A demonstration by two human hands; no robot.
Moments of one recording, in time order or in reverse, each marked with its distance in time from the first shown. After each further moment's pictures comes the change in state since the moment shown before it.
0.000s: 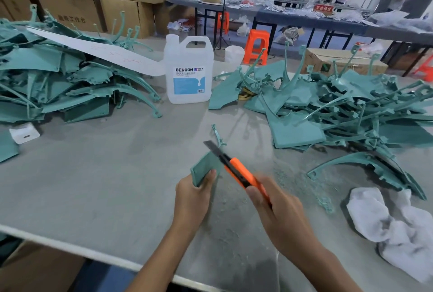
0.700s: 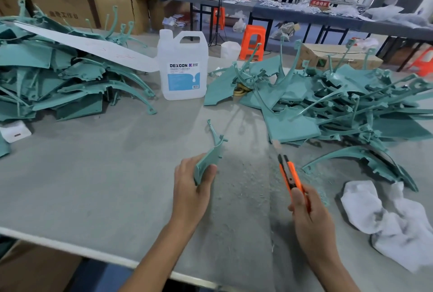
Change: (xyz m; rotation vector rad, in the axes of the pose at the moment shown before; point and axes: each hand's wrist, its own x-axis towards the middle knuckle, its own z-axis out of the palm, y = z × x) left_hand -0.013 0.029 -0.002 0.131 -0.025 0.419; right_hand -0.035 0.089 0.012 0.088 0.405 0.372
